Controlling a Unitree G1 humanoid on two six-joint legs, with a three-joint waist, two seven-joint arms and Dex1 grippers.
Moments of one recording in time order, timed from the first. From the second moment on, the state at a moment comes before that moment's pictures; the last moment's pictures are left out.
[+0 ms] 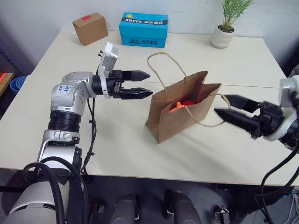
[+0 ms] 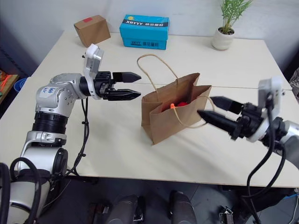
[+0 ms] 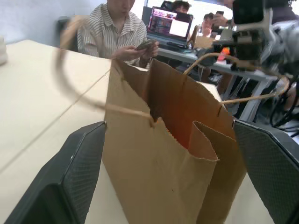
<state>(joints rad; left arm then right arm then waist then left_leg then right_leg) -1.04 0.50 0.02 0.46 -0.48 0.62 -1.31 -0.14 -0.91 -0.48 -0.47 1.18 0.76 0.75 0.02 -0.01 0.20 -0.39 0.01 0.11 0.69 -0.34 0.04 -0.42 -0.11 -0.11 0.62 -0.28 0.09</state>
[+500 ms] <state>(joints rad) -0.77 0.54 0.10 0.20 -0.52 0.63 -1.22 -0.10 -0.73 -0.64 -0.45 1.28 0.64 0.68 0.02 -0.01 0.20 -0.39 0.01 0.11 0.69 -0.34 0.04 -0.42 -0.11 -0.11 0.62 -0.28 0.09</state>
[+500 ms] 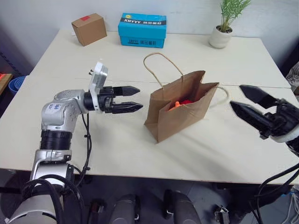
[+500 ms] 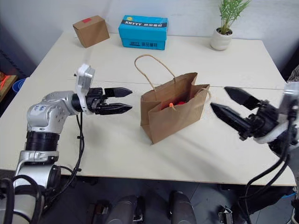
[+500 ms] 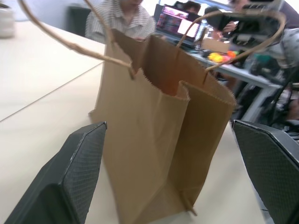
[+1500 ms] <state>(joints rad) -0.53 0.16 -0.19 0.00 -0.28 0.29 -0.72 0.31 -0.63 -0.59 -0.43 0.68 0.01 1.11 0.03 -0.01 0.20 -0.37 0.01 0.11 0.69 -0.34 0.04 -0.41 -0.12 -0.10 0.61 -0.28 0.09</state>
